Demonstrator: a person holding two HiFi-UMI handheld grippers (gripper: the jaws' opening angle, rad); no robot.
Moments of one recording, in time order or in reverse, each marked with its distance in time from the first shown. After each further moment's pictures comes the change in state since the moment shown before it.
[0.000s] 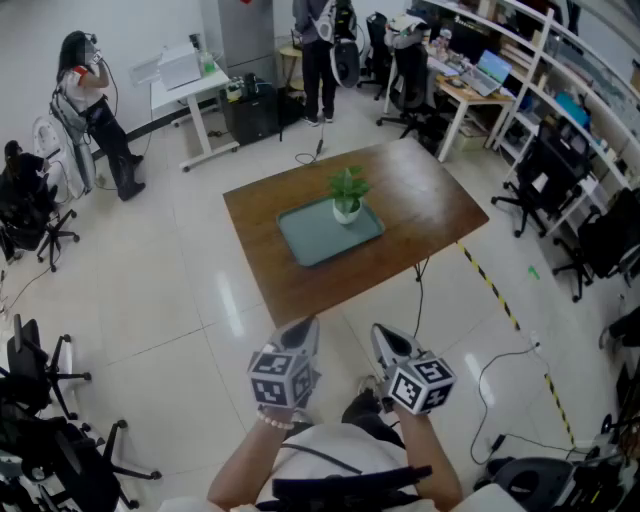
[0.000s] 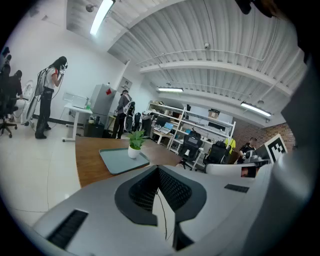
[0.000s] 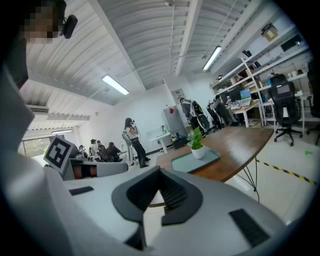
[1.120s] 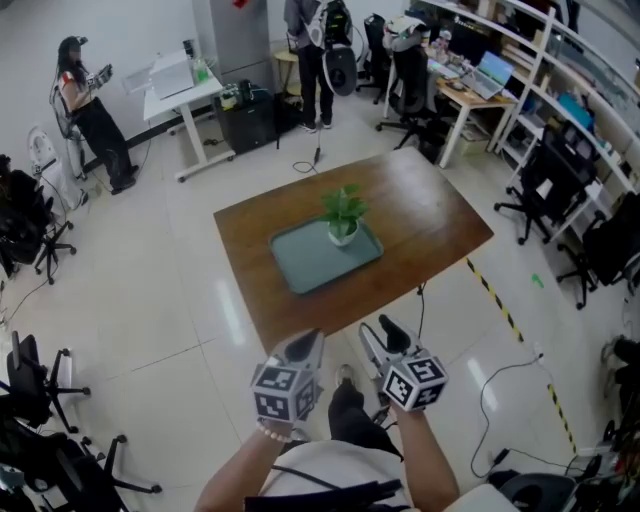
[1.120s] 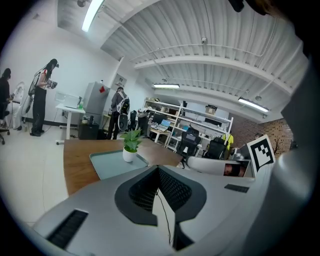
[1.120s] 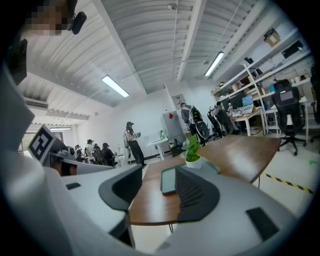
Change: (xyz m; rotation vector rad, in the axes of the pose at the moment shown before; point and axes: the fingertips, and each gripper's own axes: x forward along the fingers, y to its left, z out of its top) left arm 0.067 0.000 0.017 0.041 0.038 -0.030; right arm 0.072 -0.063 0.033 -0.056 -0.069 -0.003
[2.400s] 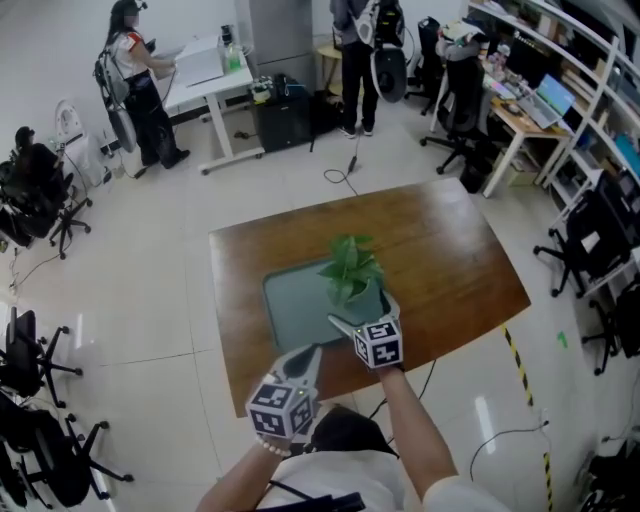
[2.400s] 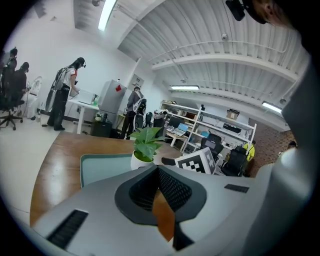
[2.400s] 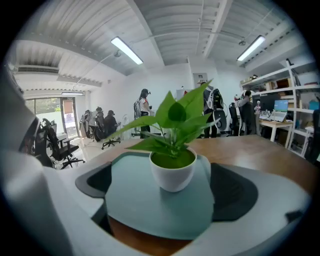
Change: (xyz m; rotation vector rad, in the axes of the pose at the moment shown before) left arm 0.182 0.080 0.017 -0.119 -0.060 0.161; right arm 0.301 -0.174 -0.046 -0.280 0.255 0.091
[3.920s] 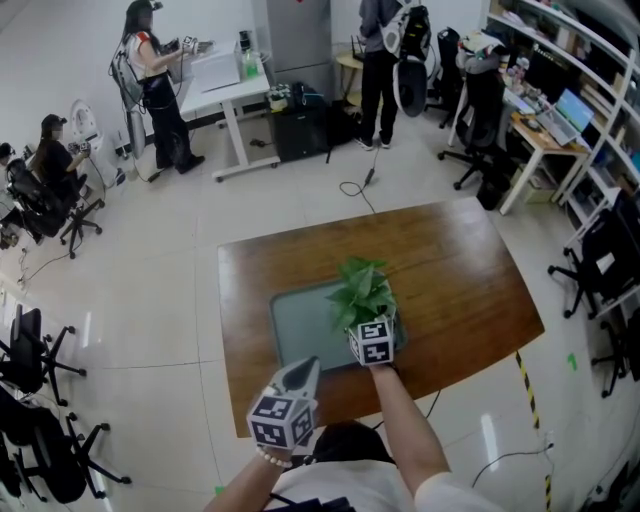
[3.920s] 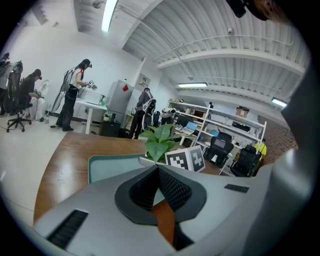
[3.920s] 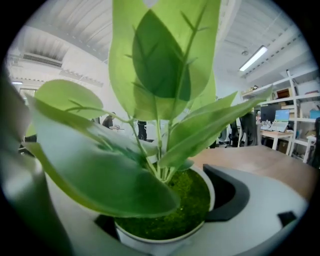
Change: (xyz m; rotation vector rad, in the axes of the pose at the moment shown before) left arm 0.022 0.041 0.005 -0.016 0.007 0.094; right arm 0.084 -0.020 0.024 -0.057 -0.077 -0.046
